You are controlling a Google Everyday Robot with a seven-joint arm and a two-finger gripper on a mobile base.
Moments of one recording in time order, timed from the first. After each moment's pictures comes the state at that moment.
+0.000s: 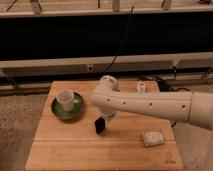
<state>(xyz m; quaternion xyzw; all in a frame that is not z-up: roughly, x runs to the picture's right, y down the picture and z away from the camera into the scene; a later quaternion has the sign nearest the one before) 0.018 0.163 0.740 -0.29 -0.03 -0.22 0.93</state>
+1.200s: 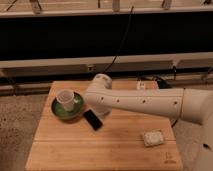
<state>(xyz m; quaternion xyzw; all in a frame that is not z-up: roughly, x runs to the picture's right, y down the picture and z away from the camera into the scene) -0.014 0.151 0.745 -0.28 -0.05 -0.25 0.93</state>
